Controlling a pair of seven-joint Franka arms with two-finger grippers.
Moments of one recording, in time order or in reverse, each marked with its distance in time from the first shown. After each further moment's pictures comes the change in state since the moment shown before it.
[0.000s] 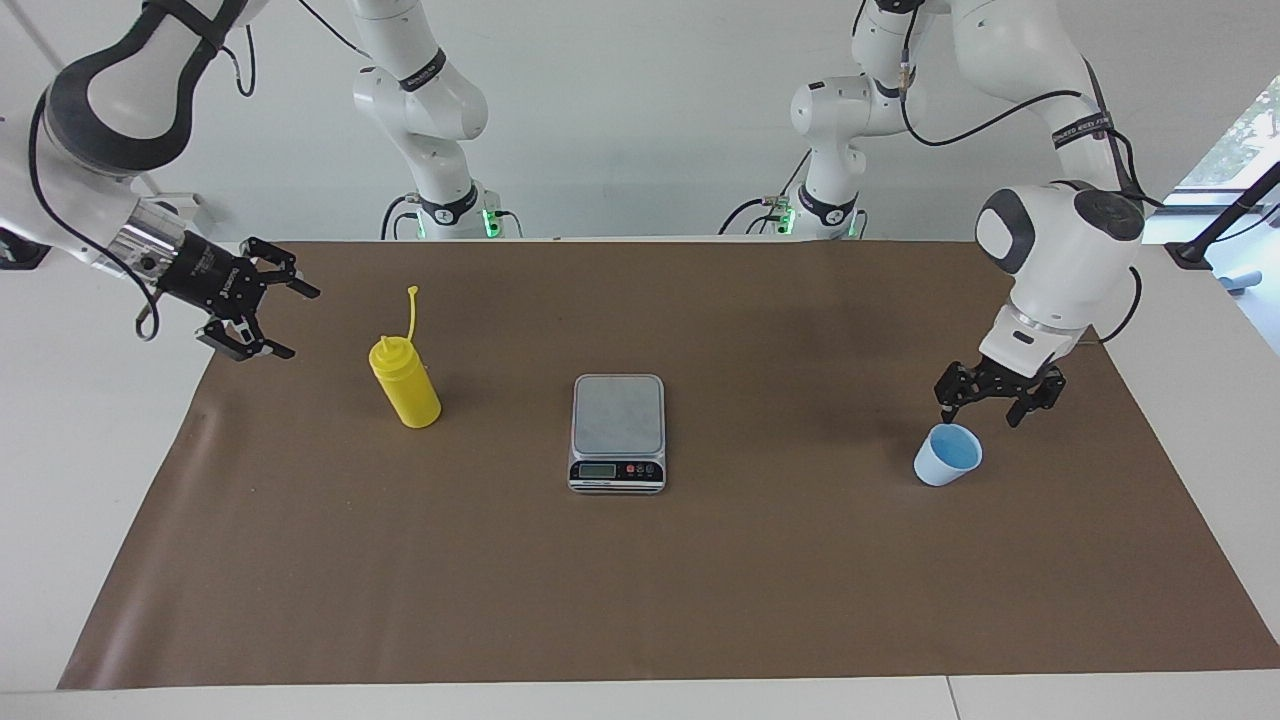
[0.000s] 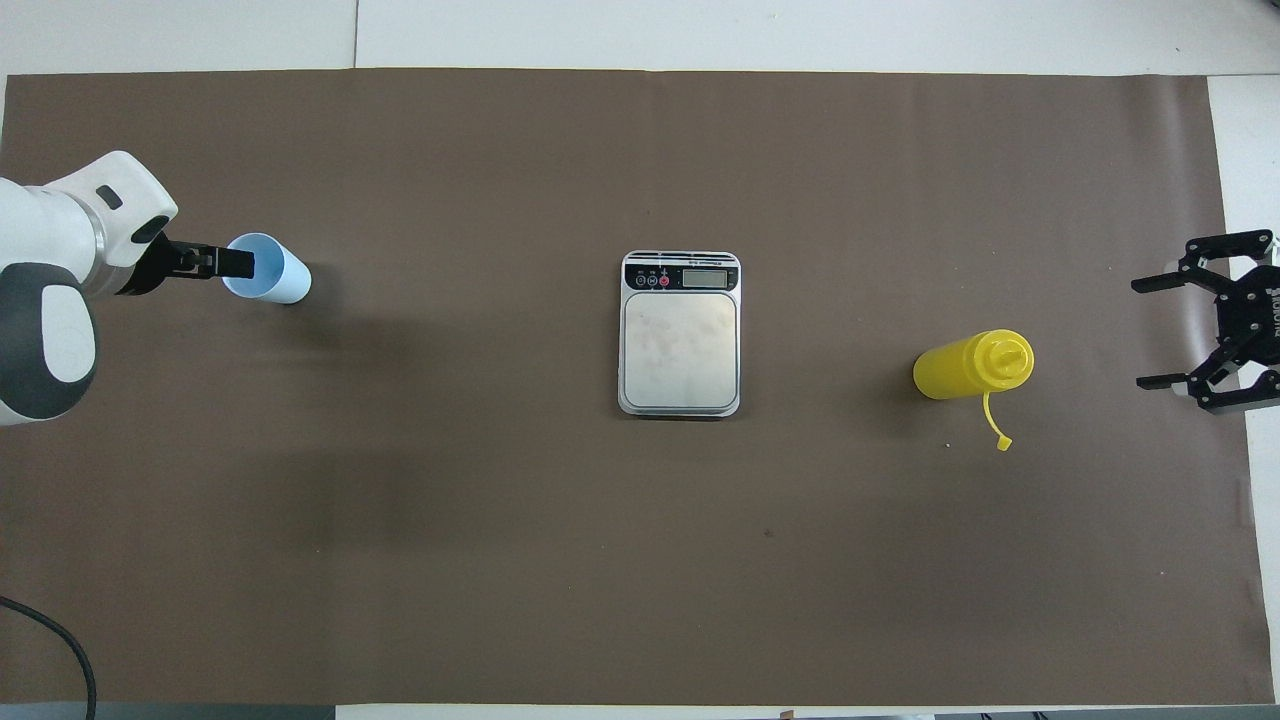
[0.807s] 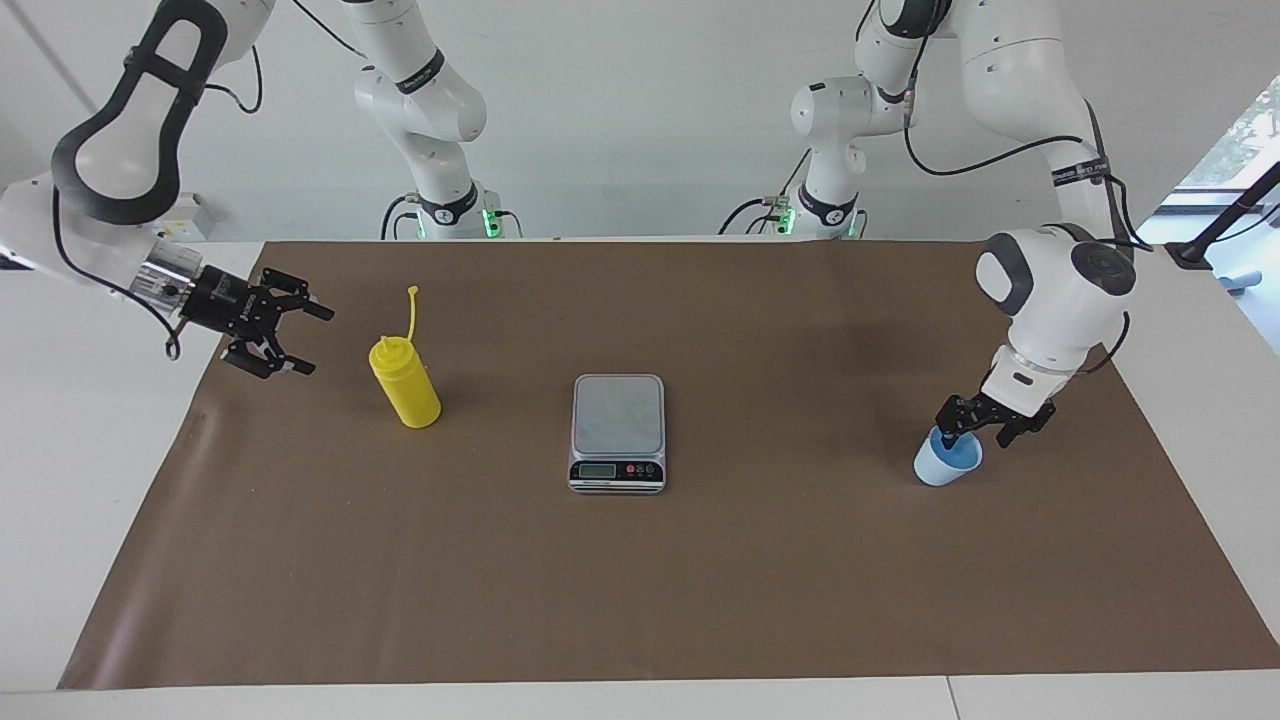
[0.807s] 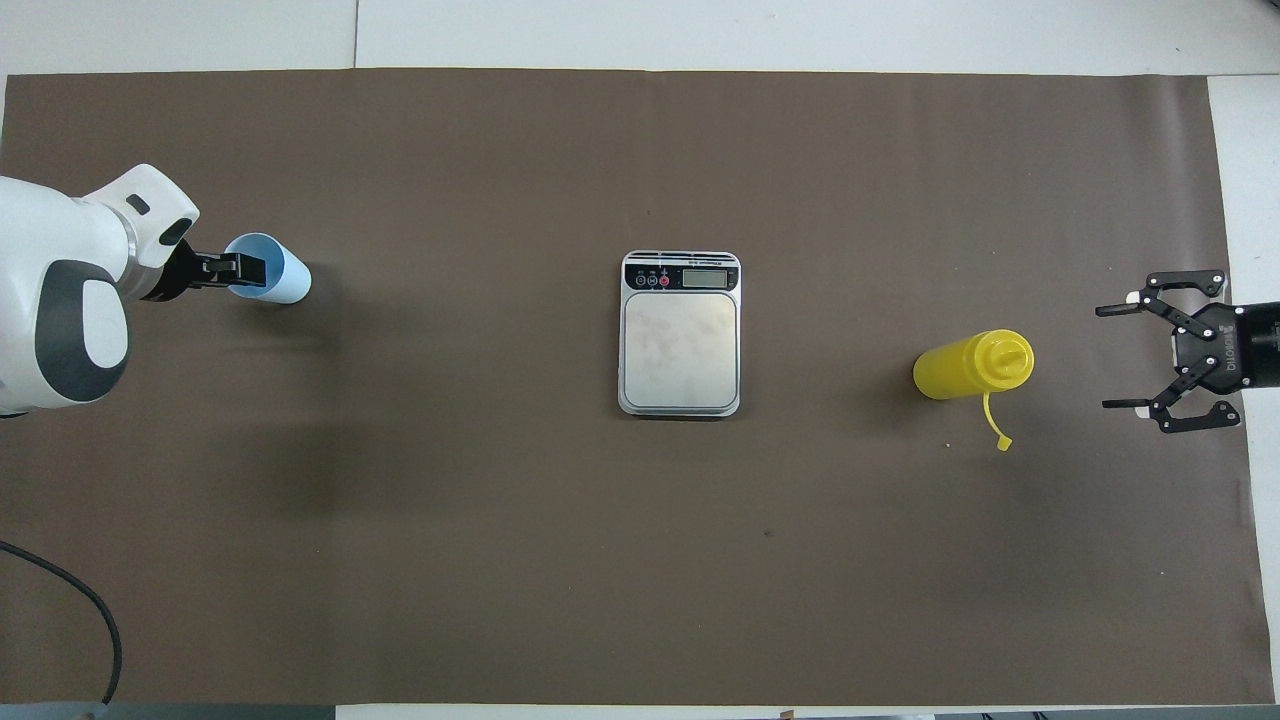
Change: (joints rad) left arm 0.022 0.099 -0.010 0.007 -0.022 0.022 -0.073; right arm -0.085 0.087 -0.002 -0.126 0.167 0.025 -0.361
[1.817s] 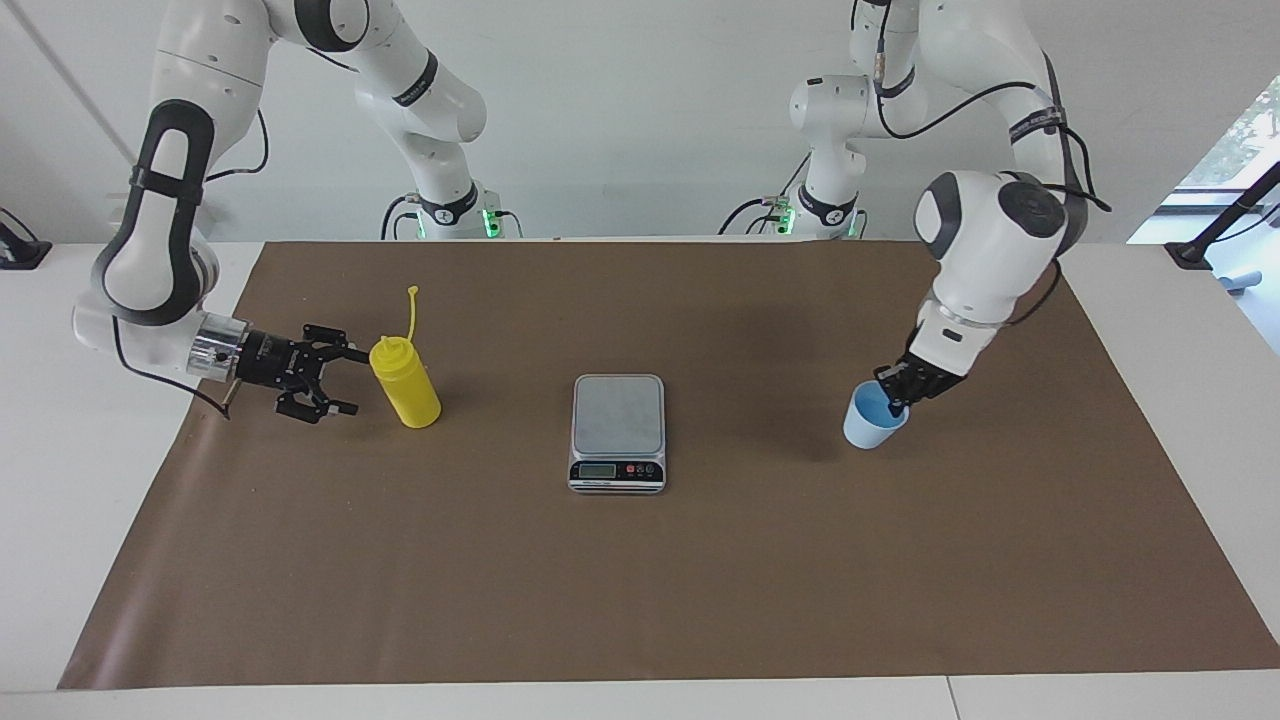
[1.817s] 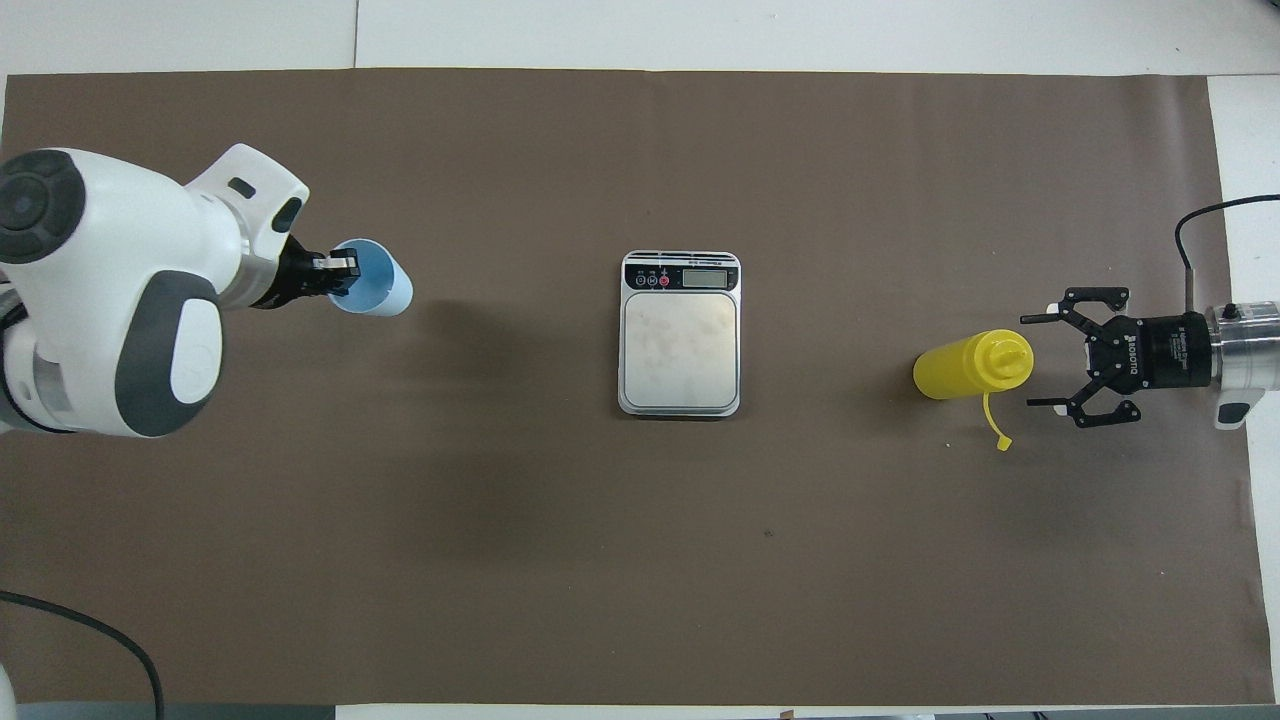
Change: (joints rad) left arm -0.291 -0.150 -0.014 0.011 -0.019 -0.174 -0.444; right arm -0.004 0.185 0.011 -0.026 0.169 0.001 -0.206
